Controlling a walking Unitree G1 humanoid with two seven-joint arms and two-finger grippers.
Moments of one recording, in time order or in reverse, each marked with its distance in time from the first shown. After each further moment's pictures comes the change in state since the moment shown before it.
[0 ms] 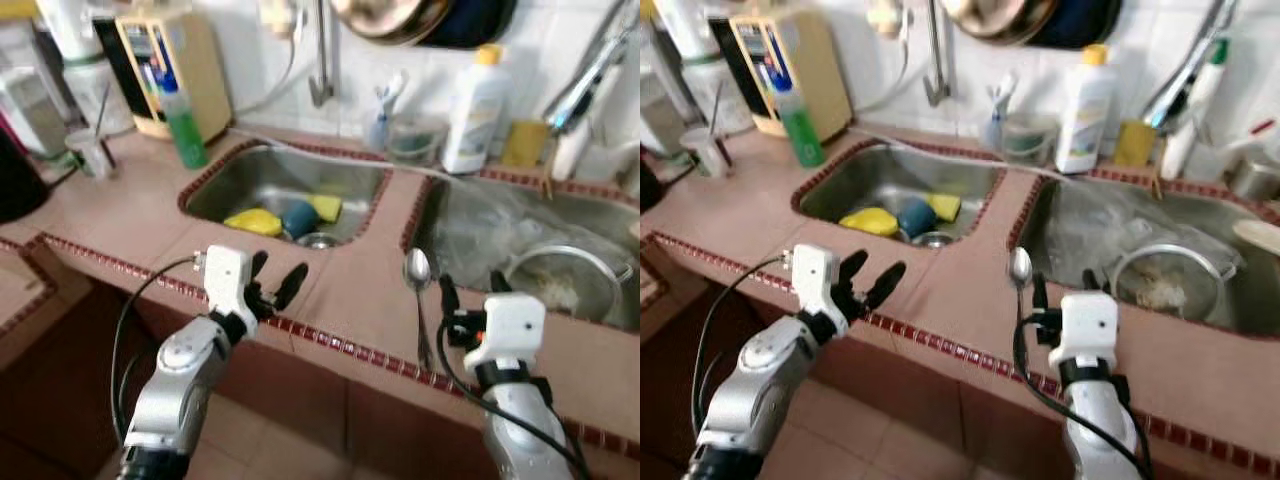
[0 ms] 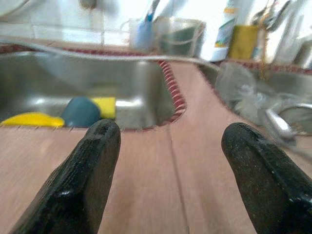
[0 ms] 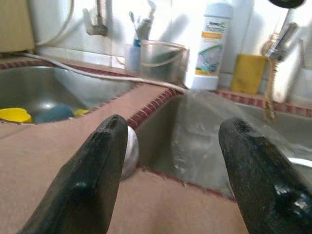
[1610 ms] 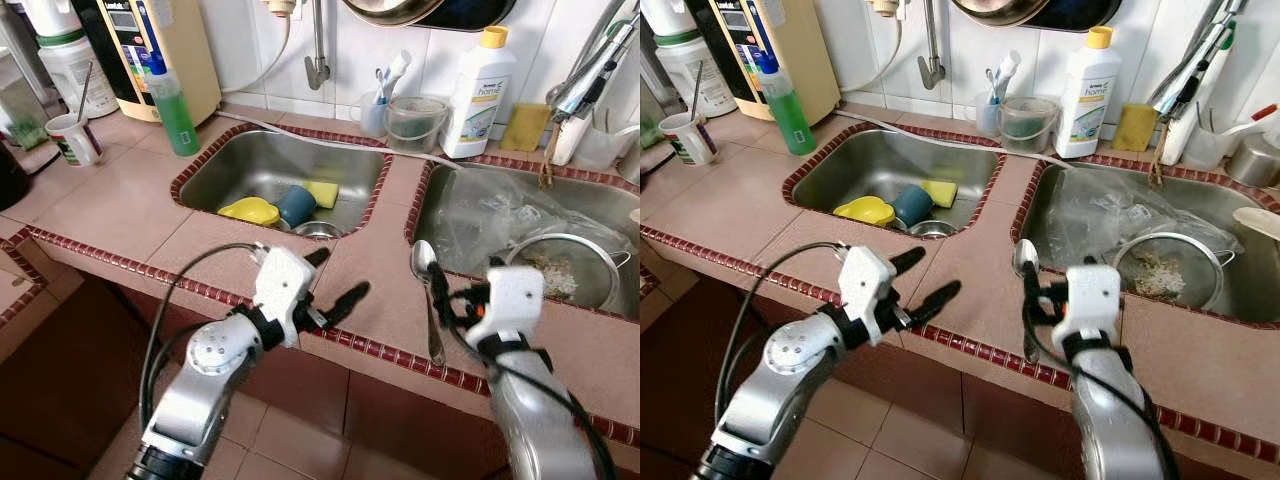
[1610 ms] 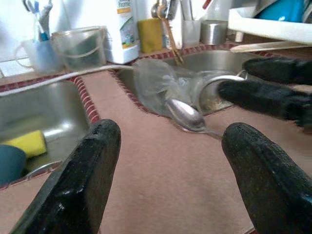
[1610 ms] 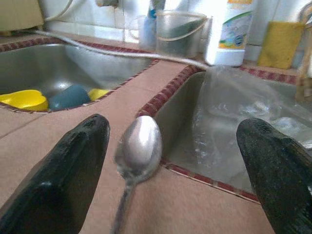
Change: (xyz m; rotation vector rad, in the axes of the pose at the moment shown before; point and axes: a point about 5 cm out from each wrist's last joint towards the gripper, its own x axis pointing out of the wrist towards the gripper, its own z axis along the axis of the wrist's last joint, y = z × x) left arm 0.004 -0.057 0.009 0.215 -0.008 -0.329; right arm 0.029 -0.006 0.007 0.063 0.090 0.103
